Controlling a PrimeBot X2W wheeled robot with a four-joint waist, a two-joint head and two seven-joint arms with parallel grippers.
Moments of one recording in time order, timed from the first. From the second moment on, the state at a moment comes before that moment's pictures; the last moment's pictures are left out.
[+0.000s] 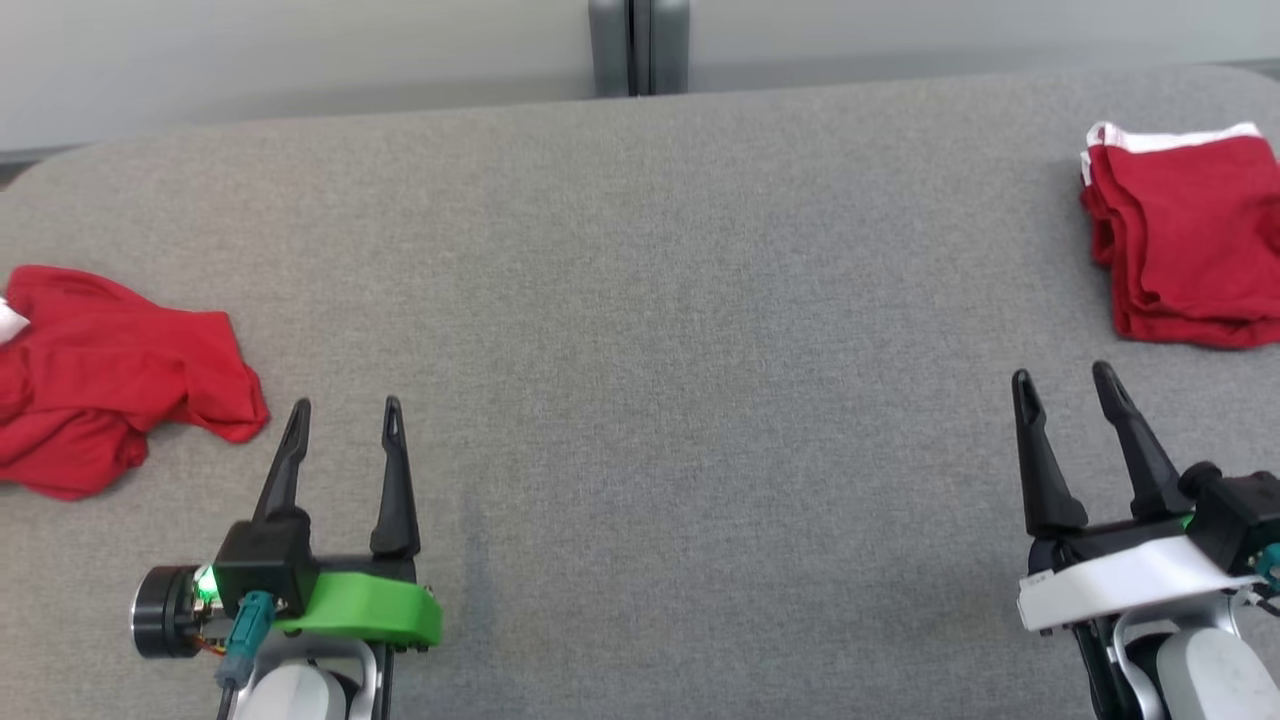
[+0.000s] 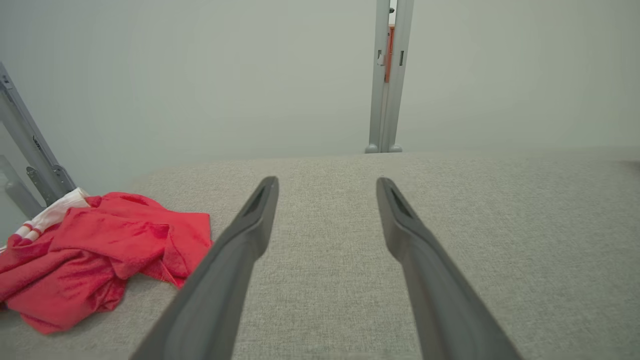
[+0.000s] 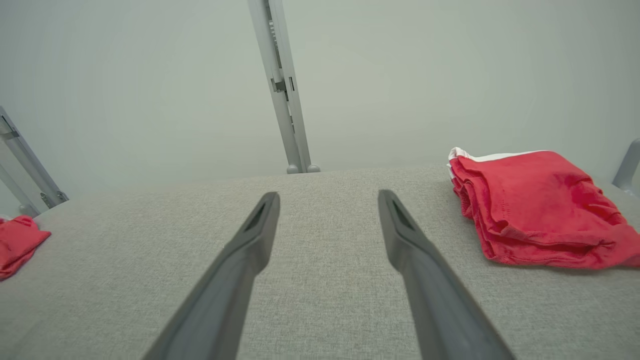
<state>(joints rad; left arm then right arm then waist) -0.12 0.16 -0.24 0.13 -0.24 0.15 -0.26 -0.03 -0.16 0.01 0.00 0.28 0.13 -0.21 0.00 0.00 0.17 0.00</state>
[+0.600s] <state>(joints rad) -0.04 0.18 -0.26 0.17 -0.27 0.14 -0.25 0.10 -0.11 -0.01 -0.07 0.25 0.13 -0.14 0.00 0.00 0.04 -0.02</state>
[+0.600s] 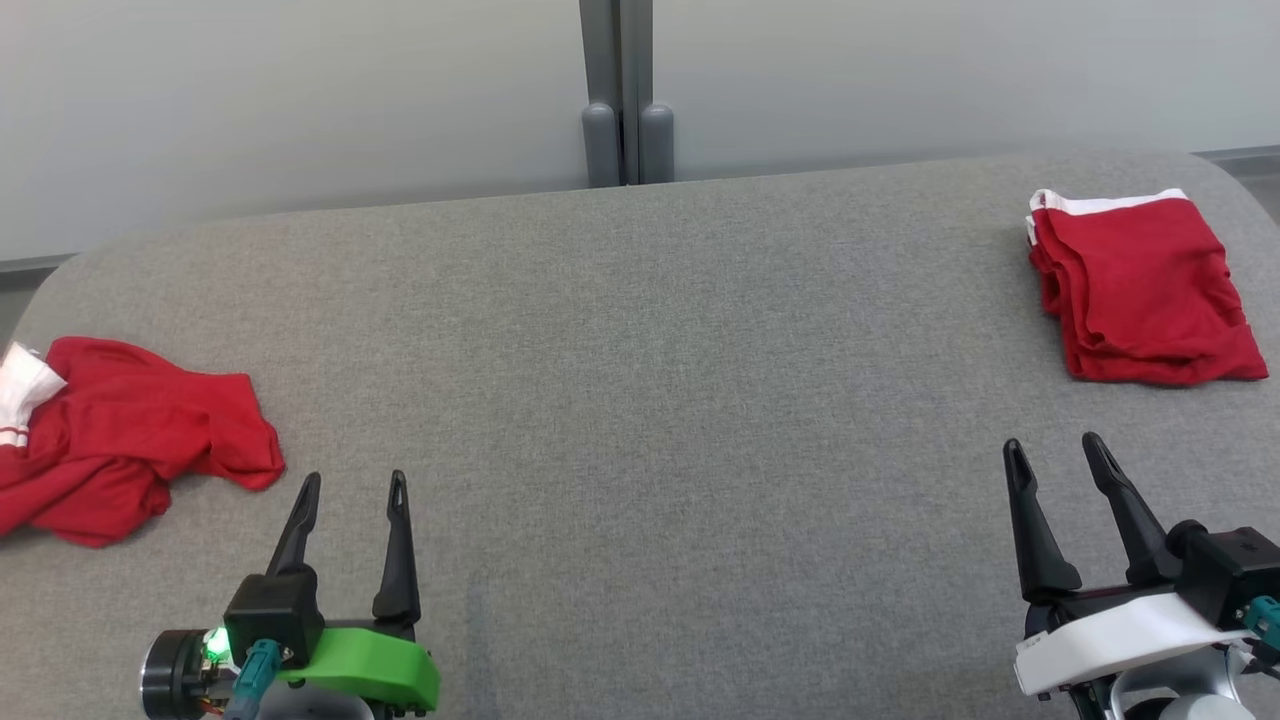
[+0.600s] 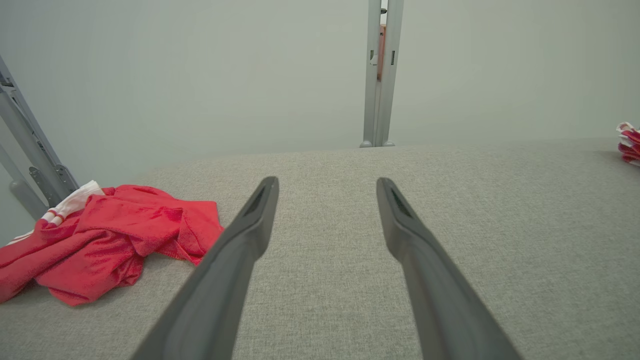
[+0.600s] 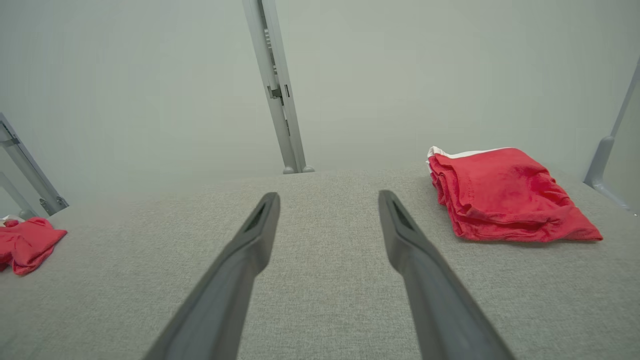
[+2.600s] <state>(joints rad) -0.39 0.05 -0.13 0.27 -0.27 0.09 -0.26 -0.09 -0.30 0.00 -0.42 0.23 0.13 0.07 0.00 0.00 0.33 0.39</state>
